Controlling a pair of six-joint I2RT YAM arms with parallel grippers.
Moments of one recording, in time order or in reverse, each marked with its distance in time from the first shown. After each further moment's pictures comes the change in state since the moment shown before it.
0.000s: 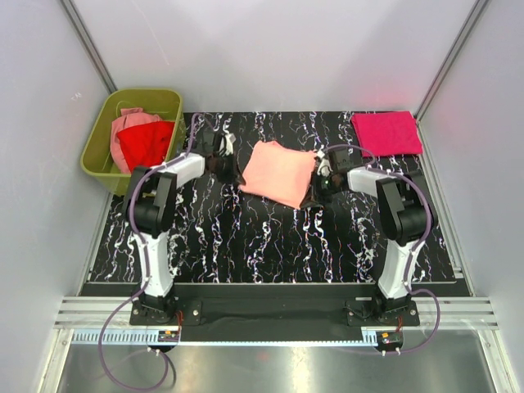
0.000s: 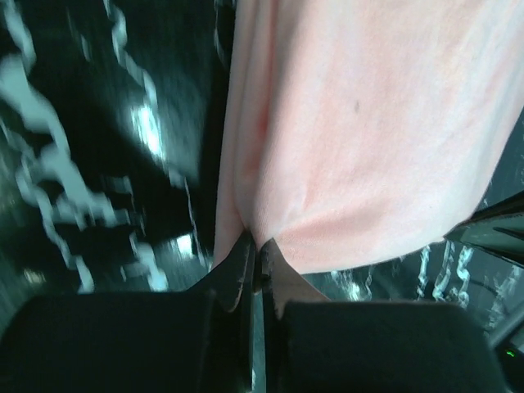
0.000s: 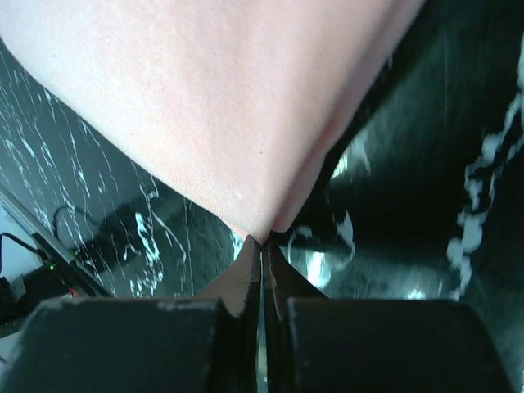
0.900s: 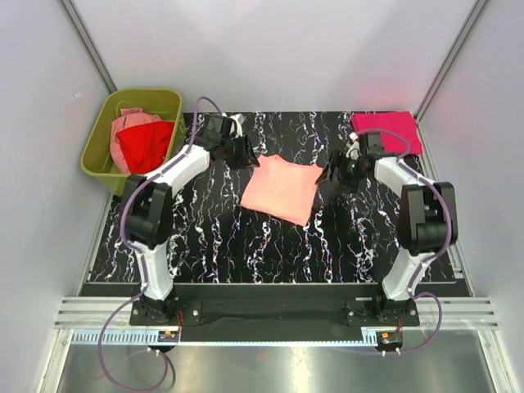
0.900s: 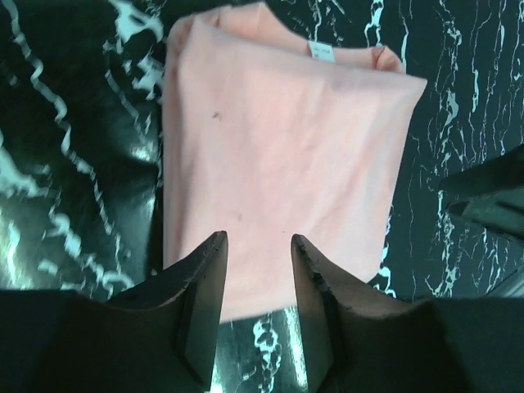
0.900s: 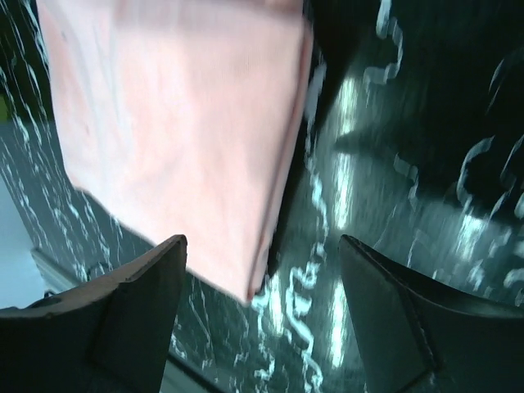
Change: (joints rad) left arm -0.097 -0.169 0.064 -0.080 -0.101 -0.101; right arm -0.169 -0.179 0.021 -0.146 0.053 0.019
